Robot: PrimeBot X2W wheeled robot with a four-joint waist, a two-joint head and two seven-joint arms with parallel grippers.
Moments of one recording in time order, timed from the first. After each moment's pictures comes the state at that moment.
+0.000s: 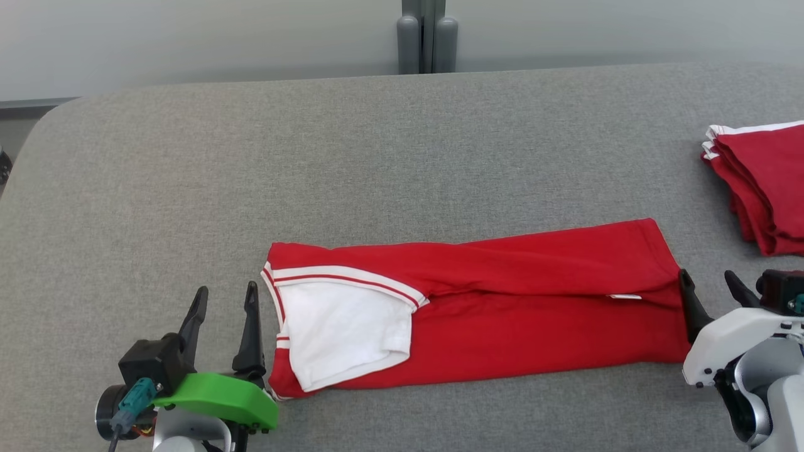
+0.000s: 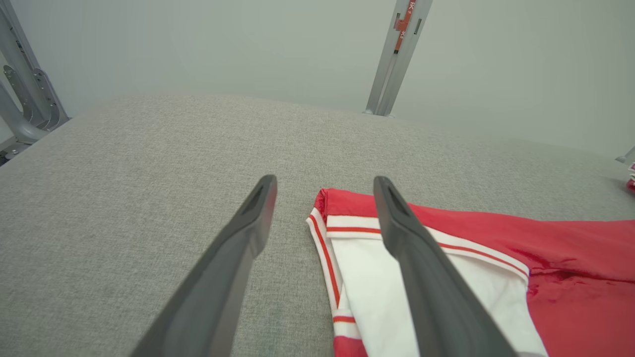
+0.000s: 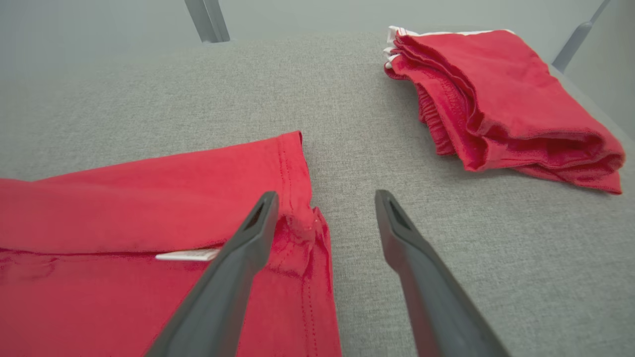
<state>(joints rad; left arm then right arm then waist) -0.08 0.27 -0.37 0.11 -0.56 0.19 -0.19 -0.12 -0.18 -0.17 0.27 0.20 0.13 0.12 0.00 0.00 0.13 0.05</state>
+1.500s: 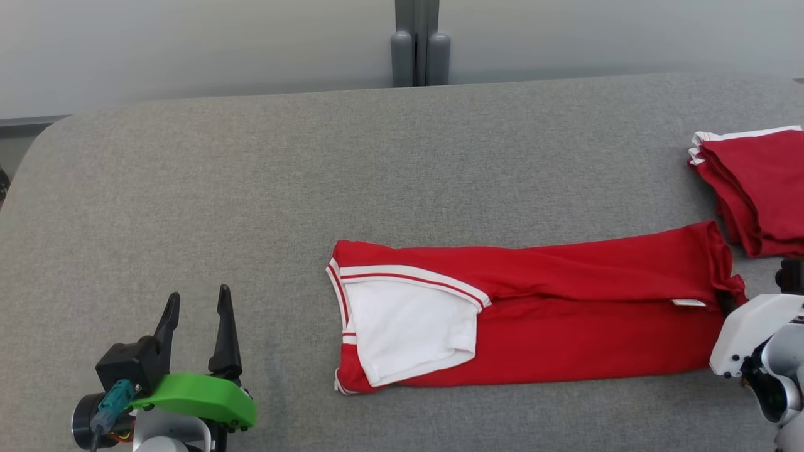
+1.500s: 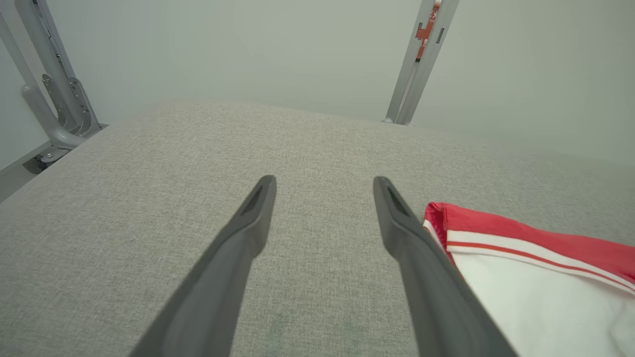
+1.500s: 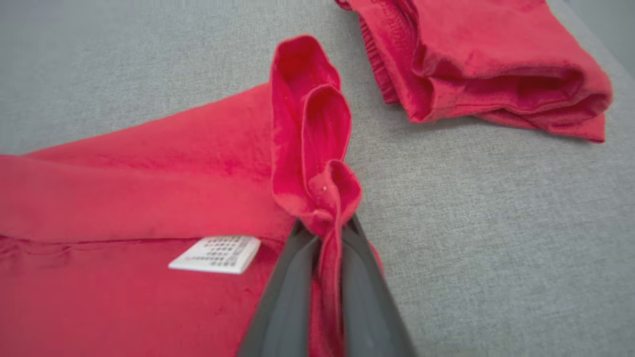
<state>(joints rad) -0.09 0.29 -0.34 0.17 -0.58 0.21 -0.23 -0.25 -0.37 -0.04 0.56 0.41 0.13 0.20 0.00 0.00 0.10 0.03</state>
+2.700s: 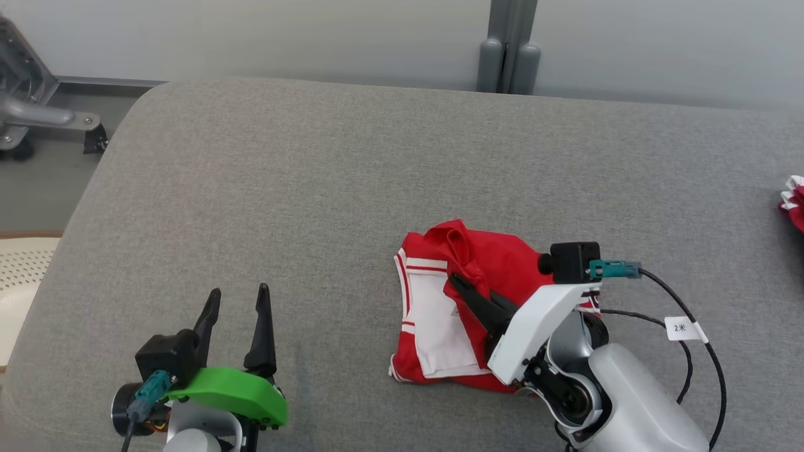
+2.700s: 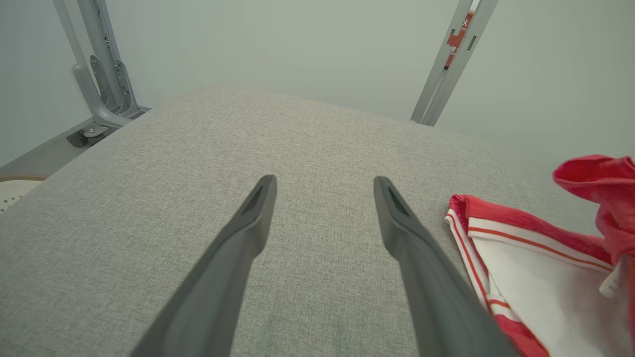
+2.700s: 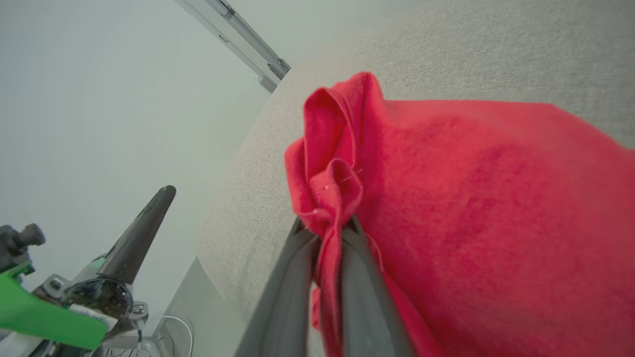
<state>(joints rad) -0.13 0.25 -0.41 0.21 -0.59 0.18 -0.22 -0.29 -0.05 0.39 0.26 0.77 0.13 0.26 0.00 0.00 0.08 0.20</state>
